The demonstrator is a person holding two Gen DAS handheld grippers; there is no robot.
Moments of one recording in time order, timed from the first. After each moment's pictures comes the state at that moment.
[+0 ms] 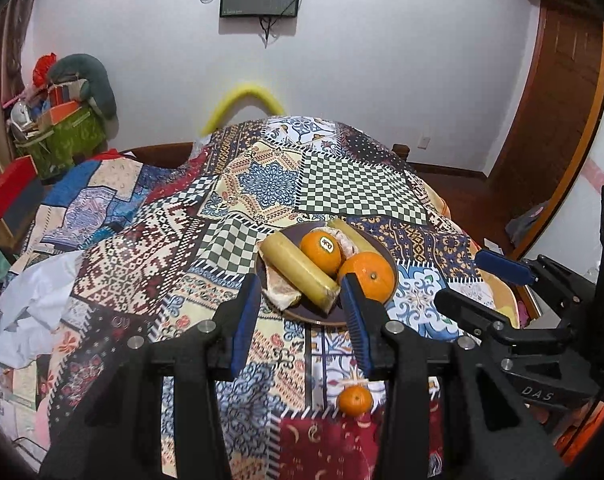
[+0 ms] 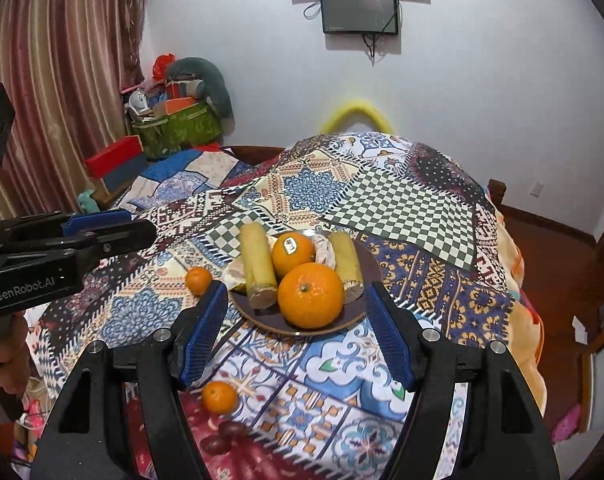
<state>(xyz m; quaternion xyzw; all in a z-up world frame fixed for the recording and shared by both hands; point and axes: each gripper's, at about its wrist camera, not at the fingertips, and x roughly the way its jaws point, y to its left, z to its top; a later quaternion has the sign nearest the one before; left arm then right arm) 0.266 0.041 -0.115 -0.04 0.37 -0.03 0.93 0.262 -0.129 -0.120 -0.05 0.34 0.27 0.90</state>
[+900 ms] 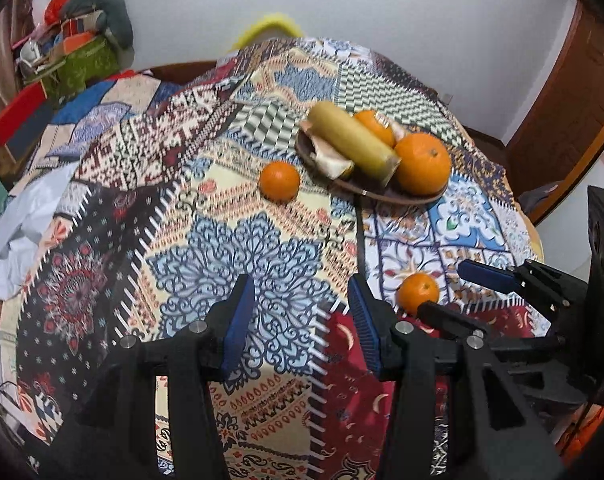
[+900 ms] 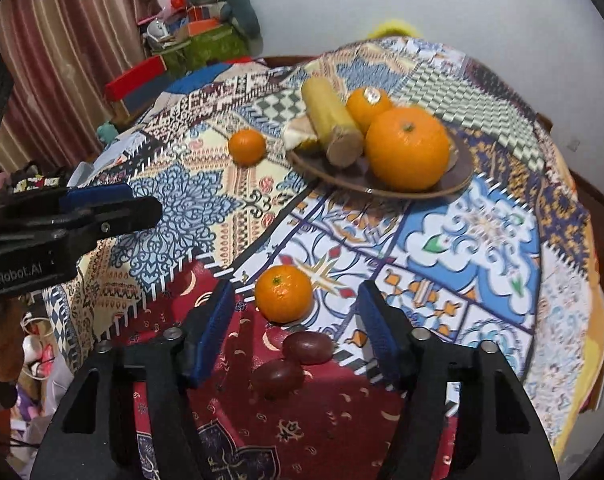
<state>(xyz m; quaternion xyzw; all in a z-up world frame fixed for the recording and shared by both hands) 0.228 0.077 -0.212 -0.08 0.47 -0.01 0.88 0.231 -0.082 -0.219 -0.08 0.46 0.30 0.83</state>
